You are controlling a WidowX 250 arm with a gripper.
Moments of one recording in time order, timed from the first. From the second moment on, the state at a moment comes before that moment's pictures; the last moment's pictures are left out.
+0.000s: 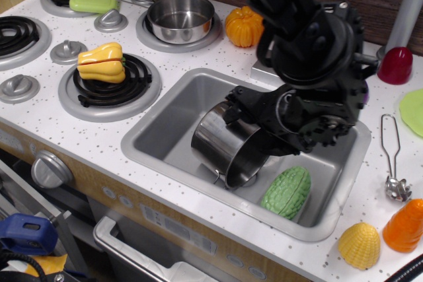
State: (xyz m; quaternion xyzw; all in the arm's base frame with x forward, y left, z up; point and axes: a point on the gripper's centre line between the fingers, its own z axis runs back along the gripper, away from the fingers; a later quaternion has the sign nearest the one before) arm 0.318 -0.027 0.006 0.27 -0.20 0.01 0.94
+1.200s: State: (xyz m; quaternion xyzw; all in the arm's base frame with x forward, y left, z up) arm 0.317 0.021 -0.019 0.09 -0.09 0.07 0.99
